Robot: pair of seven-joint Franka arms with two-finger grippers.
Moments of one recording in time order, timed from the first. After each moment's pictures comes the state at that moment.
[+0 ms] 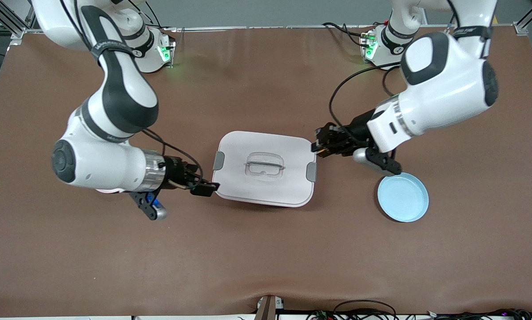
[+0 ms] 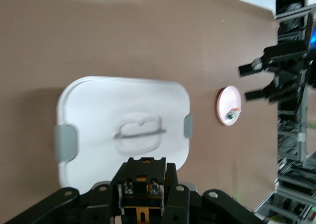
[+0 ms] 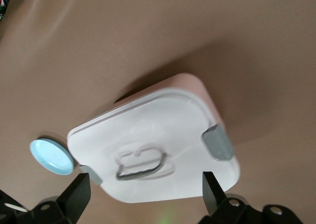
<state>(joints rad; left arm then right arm) -0.34 0.21 -0.04 -1.61 -0.69 1.99 -0.03 0.28 0.61 0.05 -1.14 0.49 1.71 0.82</state>
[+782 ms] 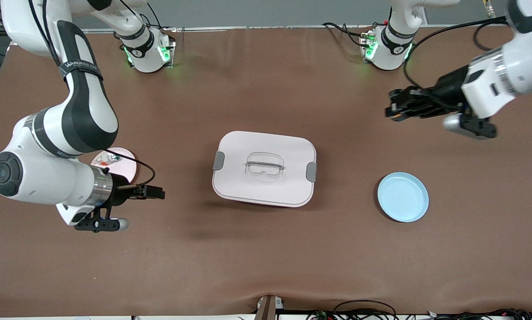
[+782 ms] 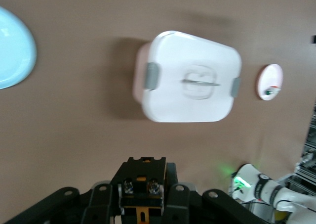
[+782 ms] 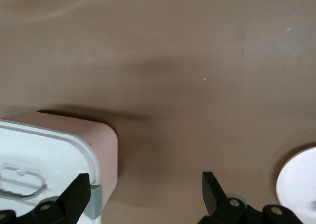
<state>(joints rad) -0.09 0.03 -0.03 -1.59 -0.51 1.56 -0.13 0.16 0.61 0.03 -1.14 0.23 1.71 0.16</state>
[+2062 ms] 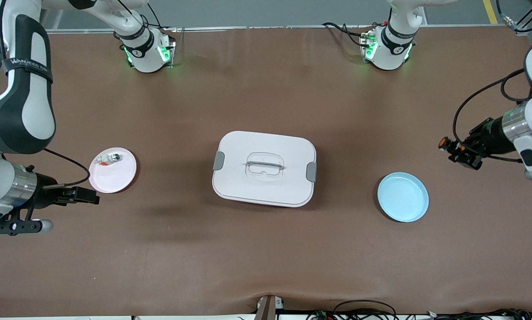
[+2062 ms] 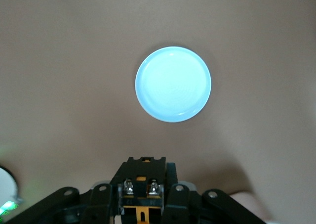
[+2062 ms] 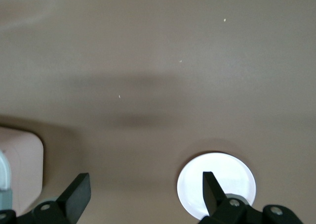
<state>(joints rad) 0.00 0.21 -0.03 -1.56 -0.08 1.70 -1.08 0.10 0.55 -0.12 -1.14 0.17 1.64 -0.05</state>
